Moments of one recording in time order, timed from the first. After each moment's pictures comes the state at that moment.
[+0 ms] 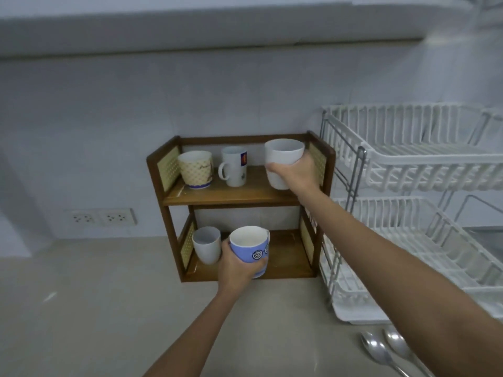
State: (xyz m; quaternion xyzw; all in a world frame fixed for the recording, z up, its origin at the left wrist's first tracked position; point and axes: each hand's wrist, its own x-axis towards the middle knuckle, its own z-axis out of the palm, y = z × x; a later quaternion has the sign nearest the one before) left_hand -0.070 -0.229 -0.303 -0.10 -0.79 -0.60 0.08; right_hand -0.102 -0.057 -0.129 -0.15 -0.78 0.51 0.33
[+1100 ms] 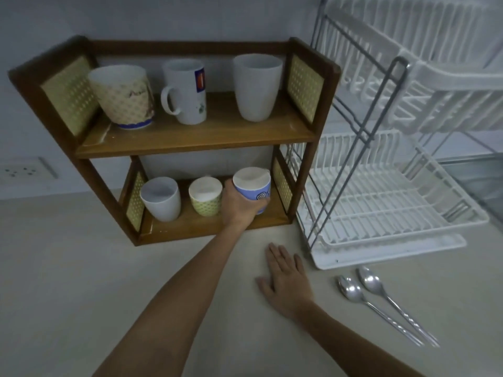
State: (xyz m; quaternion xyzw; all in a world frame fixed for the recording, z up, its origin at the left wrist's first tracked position) left_hand -0.145 -0.133 -0.343 -0.07 -0.83 -0.55 0.01; right_hand 0.035 -0.071 -0.431 -0.11 -0.99 0.13 0.00
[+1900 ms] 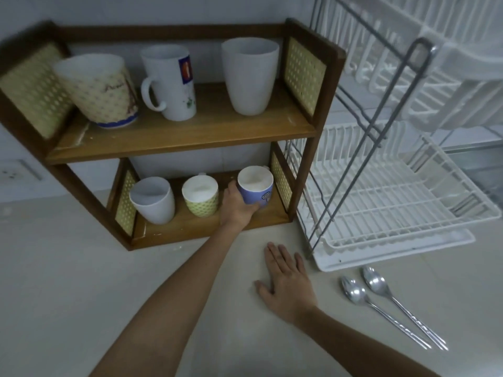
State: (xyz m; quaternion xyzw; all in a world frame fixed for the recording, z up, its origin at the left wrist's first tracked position) left_hand -0.167 -0.122 -0.369 -0.13 -0.88 -0.45 -0.09; right_hand 0.031 -0.069 -0.436 -0.11 -0.99 0.12 0.01
